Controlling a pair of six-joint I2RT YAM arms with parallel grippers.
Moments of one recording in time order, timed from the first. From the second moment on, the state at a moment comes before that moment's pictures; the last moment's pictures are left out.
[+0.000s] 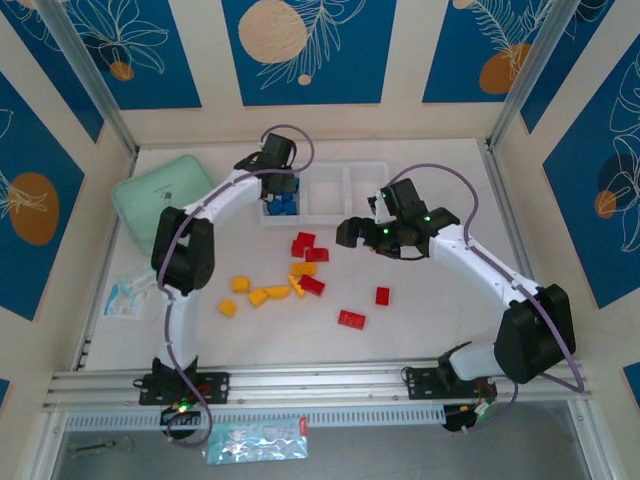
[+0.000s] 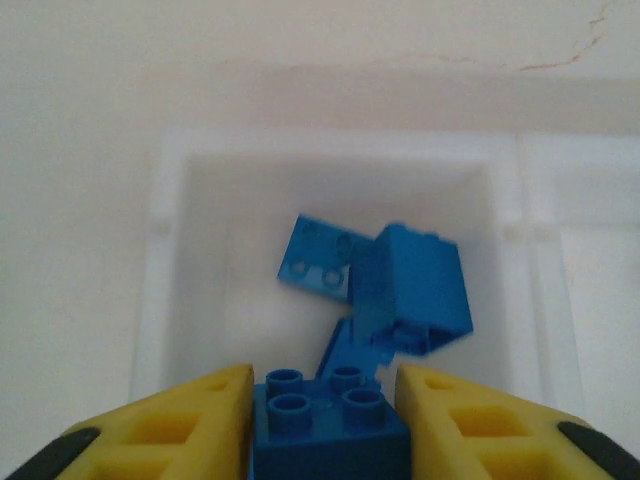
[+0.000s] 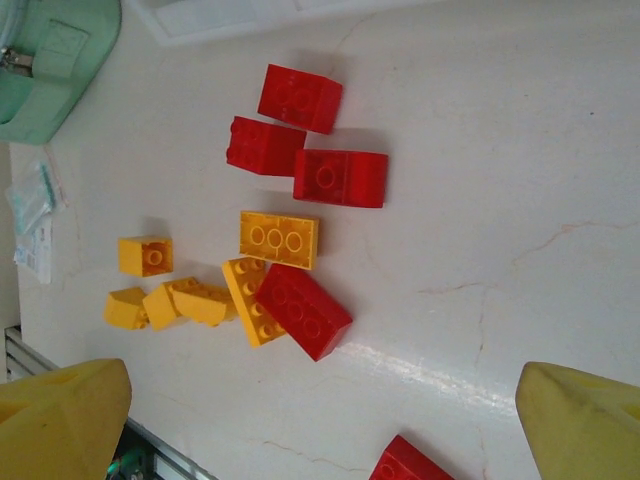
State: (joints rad) left arm -0.45 2.15 1.83 -0.55 -0.24 -0.39; right arm 0.46 1.38 1.08 -0.68 -0.37 0.57
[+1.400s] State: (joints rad) left arm -0.73 1.46 0.94 -0.31 0.25 -0.61; right arm 0.51 1.35 0.78 -0.86 -0.13 0.72
